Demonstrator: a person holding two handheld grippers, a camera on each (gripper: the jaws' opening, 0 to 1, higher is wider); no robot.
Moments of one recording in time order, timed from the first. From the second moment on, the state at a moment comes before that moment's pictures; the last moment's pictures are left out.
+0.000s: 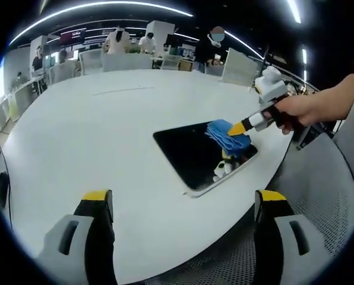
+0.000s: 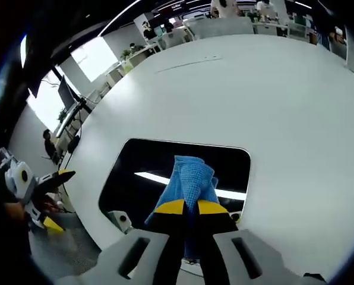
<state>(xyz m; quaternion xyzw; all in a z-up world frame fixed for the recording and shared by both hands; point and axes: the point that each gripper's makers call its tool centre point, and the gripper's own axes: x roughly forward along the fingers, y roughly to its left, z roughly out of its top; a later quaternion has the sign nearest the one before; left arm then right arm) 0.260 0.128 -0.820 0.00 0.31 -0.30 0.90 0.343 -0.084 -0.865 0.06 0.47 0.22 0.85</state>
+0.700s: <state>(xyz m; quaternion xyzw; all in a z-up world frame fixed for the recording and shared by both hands) 0.261 0.130 -0.821 0.00 0.31 -0.29 0.90 0.342 -0.109 -0.866 0.08 0.48 0.21 0.85</state>
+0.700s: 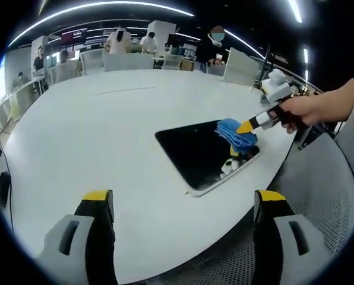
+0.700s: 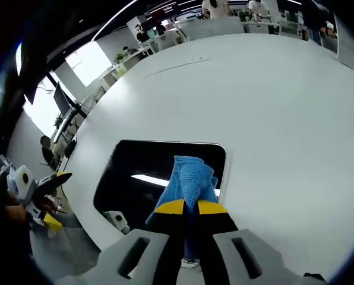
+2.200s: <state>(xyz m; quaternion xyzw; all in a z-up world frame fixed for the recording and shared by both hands) 0.260 0.126 -0.818 -0.01 0.31 -0.30 0.90 0.324 -0.122 -0.866 0.09 0.47 0.17 0.86</state>
